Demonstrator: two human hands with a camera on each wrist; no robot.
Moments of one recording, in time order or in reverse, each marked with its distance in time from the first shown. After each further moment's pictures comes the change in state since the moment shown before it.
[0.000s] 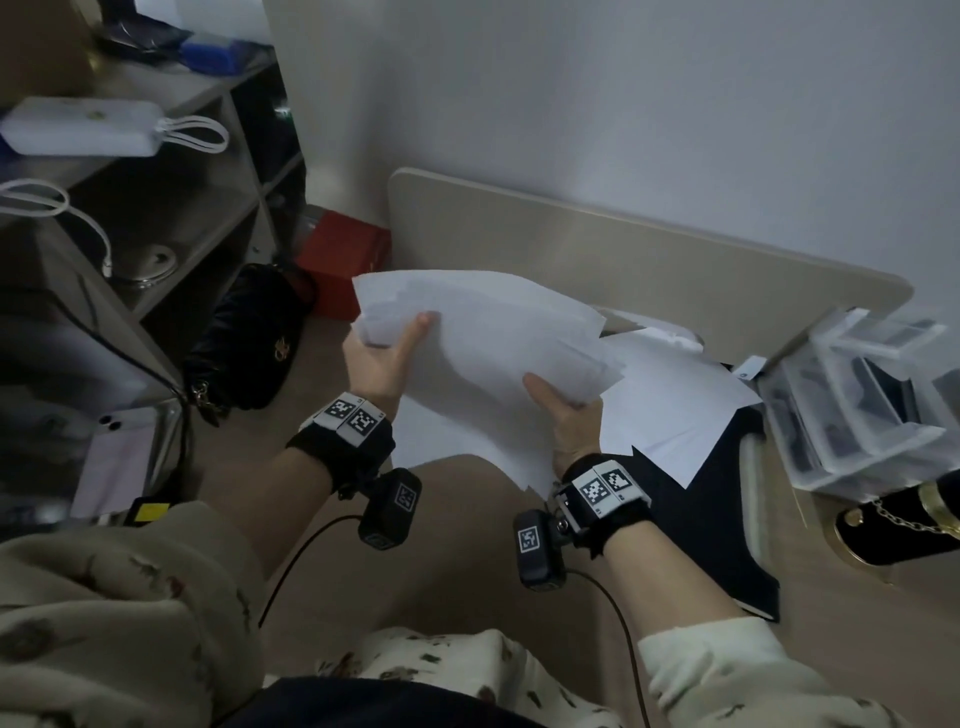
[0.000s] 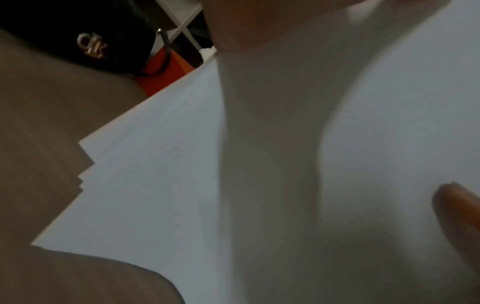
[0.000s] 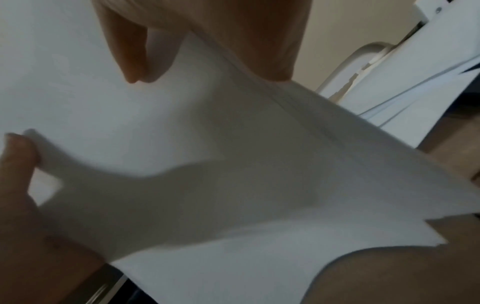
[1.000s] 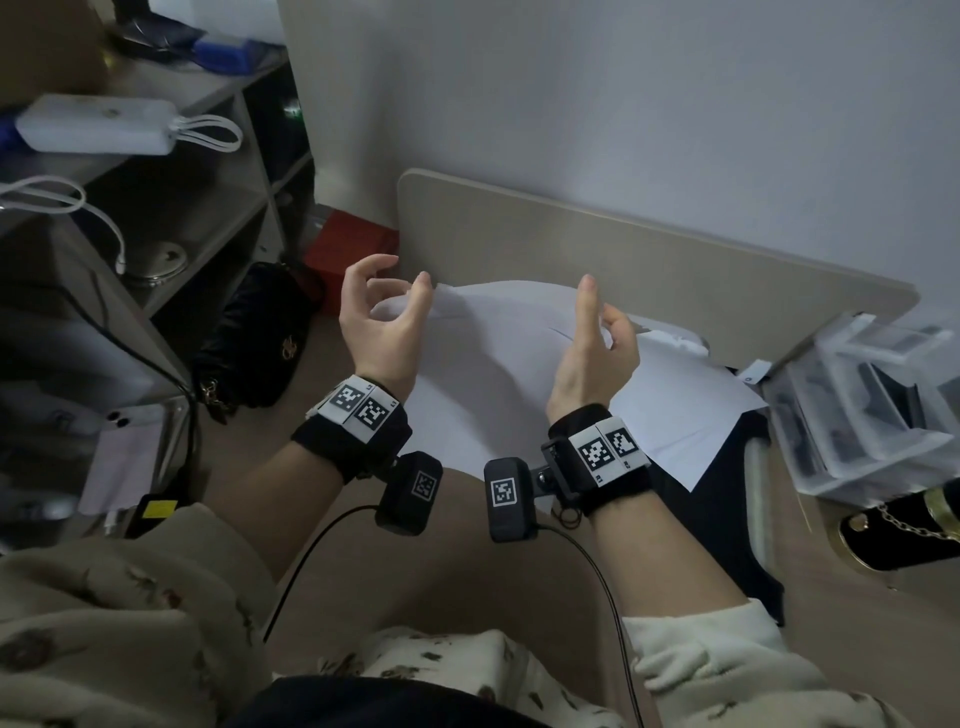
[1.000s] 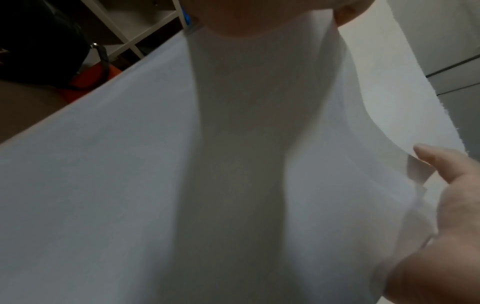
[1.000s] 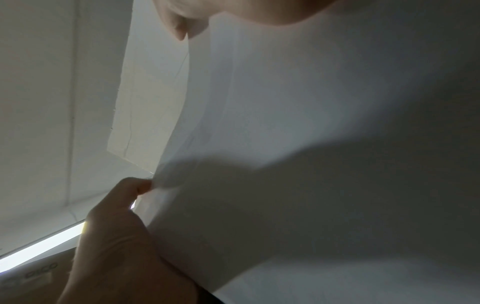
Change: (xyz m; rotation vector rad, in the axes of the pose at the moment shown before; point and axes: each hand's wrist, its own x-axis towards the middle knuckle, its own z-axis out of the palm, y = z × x) left_hand -0.003 0.042 0.013 0.044 0.151 0.193; right_hand 0.003 -0.061 0.059 0.131 0.408 -0.171
